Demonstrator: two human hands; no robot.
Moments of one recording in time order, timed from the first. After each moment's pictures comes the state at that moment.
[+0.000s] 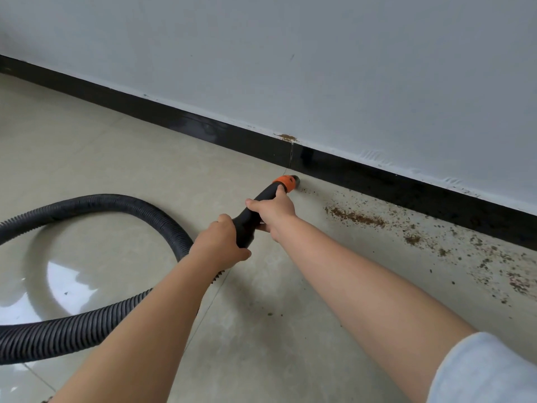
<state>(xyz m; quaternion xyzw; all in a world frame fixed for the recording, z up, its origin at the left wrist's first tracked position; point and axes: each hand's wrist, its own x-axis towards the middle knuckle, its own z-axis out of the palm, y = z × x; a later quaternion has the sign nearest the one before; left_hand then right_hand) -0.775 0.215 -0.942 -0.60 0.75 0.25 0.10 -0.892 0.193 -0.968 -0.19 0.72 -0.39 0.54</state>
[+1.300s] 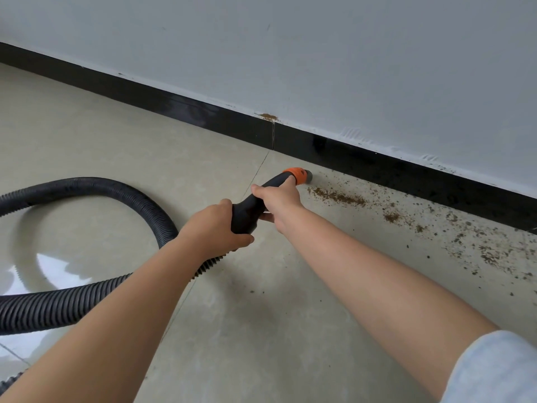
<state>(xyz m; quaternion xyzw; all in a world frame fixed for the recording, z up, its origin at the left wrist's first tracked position) -0.793 0.238 -0.939 -0.54 0.80 0.25 0.08 -0.922 0.235 -0.963 -0.14 0.72 -0.42 0.53</state>
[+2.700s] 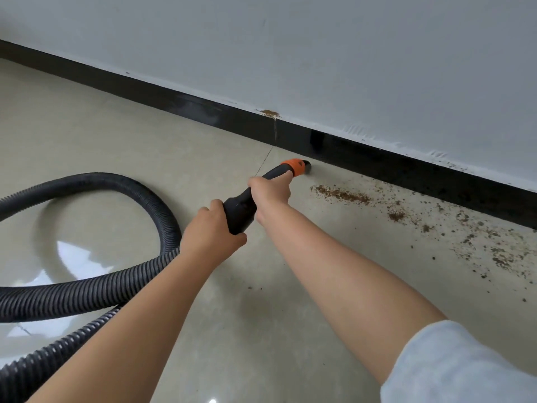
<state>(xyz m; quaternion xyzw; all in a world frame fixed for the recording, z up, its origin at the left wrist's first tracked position) -0.812 0.259 -0.936 -0.65 0.73 0.20 0.03 -0.918 0.226 -0.948 -0.06 0.69 -0.47 0.55</state>
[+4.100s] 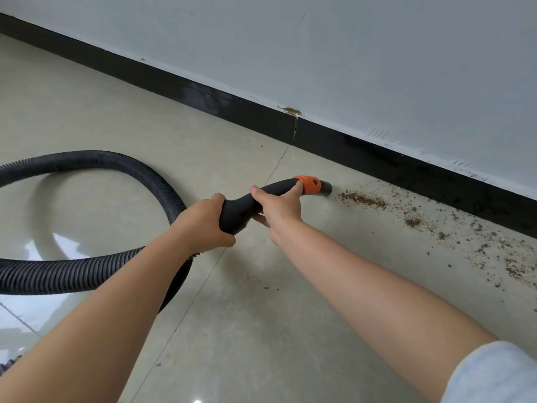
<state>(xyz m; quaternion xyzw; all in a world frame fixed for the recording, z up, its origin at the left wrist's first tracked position) -0.750 0.223 -0.939 -0.56 0.77 0.29 0.08 -0.878 0.238 -0.974 -0.09 0.68 -0.49 0.54</state>
